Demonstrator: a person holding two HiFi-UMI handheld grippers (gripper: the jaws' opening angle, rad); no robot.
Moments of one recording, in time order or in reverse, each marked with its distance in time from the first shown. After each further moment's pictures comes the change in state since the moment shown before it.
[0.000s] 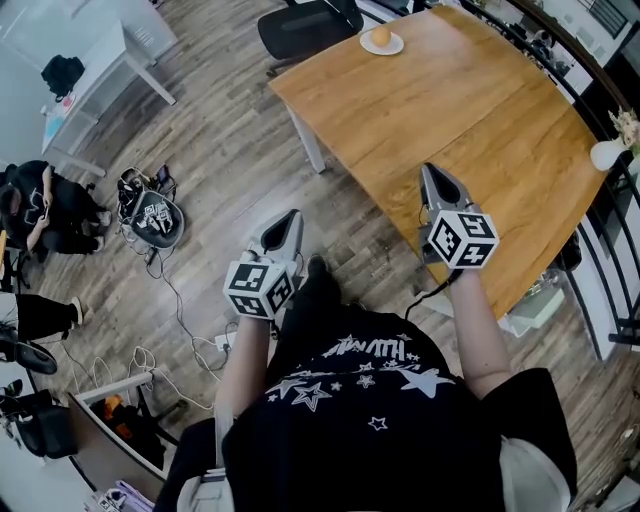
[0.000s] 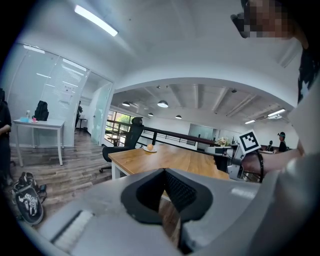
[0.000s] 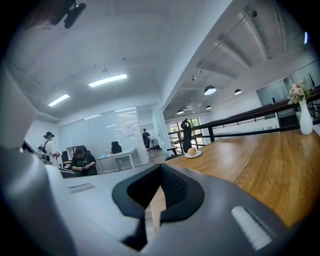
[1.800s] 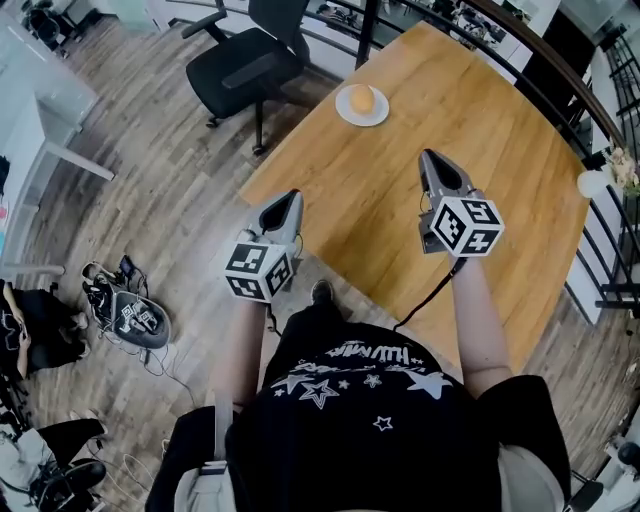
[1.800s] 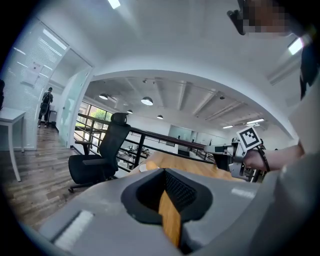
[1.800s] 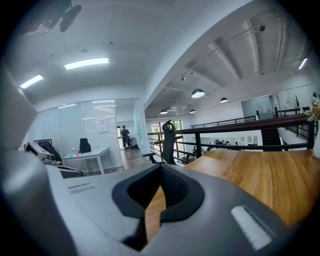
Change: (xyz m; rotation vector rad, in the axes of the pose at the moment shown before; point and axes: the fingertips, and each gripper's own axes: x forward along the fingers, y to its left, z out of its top) left arm 0.320 0.182 0.155 0.031 0.009 -0.312; right arm 0.287 -0.103 0.121 -0.041 0.003 -0.259
